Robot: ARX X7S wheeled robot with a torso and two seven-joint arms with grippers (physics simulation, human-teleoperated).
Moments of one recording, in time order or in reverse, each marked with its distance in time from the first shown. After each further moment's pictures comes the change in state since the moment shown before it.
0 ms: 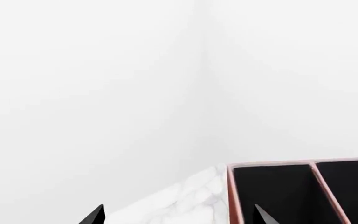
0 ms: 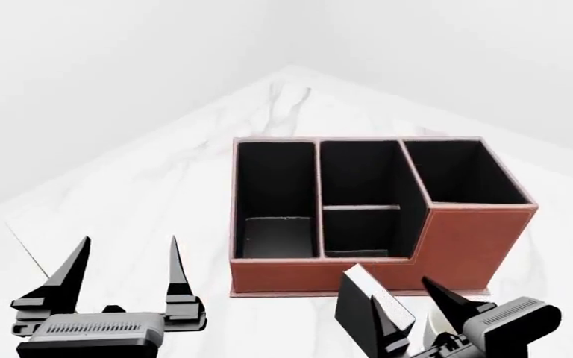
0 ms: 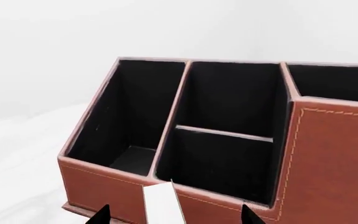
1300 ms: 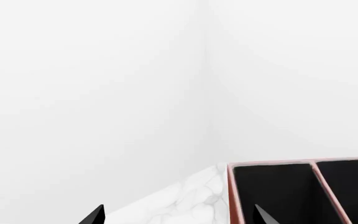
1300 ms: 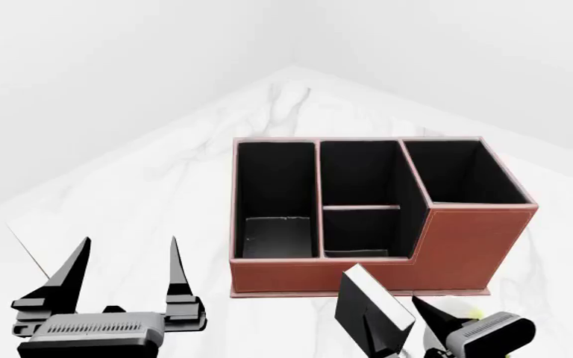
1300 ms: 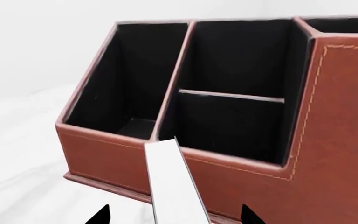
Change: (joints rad) left arm -0.003 -0.015 0.014 -0.003 -0.008 0.002 -0.021; right arm 0.005 -0.040 -0.056 0.135 -0.042 -0.052 -0.041
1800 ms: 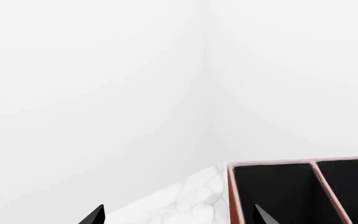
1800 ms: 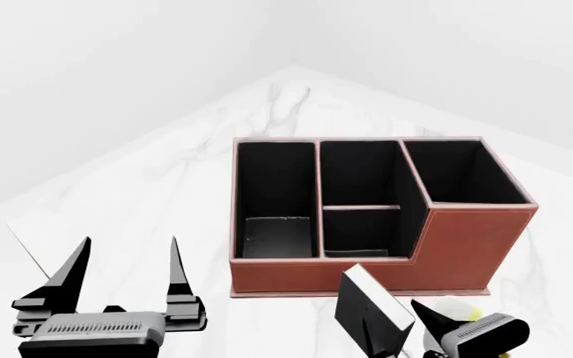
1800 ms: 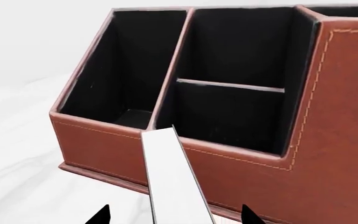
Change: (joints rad) left arm -0.003 -0.005 0.005 -0.002 -0.002 0.000 -0.007; right arm 0.007 0.000 -0.016 0.011 -0.017 0.020 0.017
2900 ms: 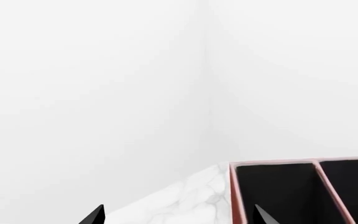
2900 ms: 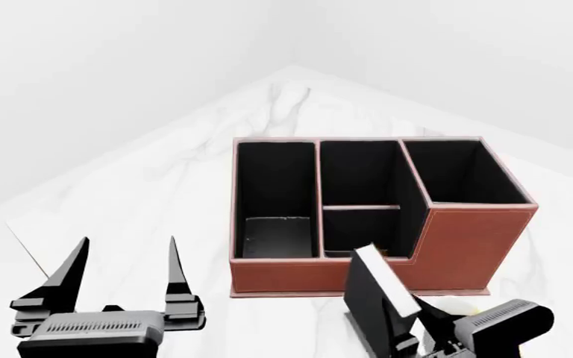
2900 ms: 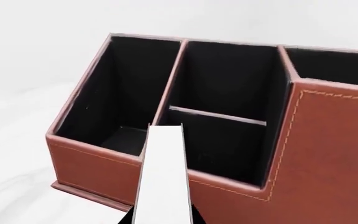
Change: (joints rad) left arm -0.004 -0.012 0.006 0.000 -0.007 -0.001 -0.019; right arm -0.013 0.084 0.036 -0.182 0.047 0.103 0.106
